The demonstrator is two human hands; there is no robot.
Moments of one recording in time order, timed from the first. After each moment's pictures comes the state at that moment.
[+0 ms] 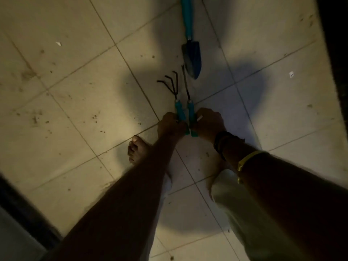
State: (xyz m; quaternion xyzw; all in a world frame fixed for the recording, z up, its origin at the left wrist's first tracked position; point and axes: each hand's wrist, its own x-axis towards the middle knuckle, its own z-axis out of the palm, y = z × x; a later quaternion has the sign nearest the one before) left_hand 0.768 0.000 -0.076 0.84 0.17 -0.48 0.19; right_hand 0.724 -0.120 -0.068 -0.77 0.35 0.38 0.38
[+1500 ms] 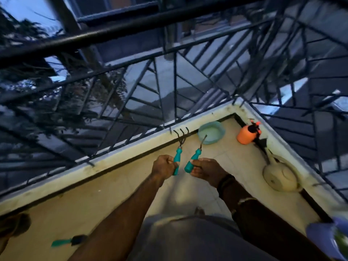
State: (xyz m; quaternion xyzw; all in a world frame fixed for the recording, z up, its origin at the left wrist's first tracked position) left_hand 0.238 -0.157 0.582 0.64 -0.55 -0.53 0.08; right_hand 0.067 -0.080 0.590 -0.08 0.65 -0.42 0.63
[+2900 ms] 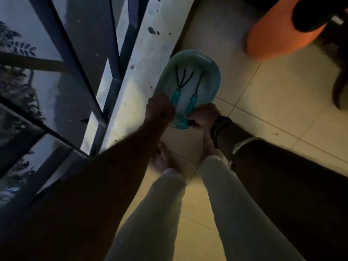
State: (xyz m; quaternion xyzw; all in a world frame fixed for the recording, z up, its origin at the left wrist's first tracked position) left_hand -0.256 -0.544 0.019 0.42 -0.82 -0.23 -0.31; right_hand -0.313 -0.410 -0.004 0.22 0.71 -0.31 0.59
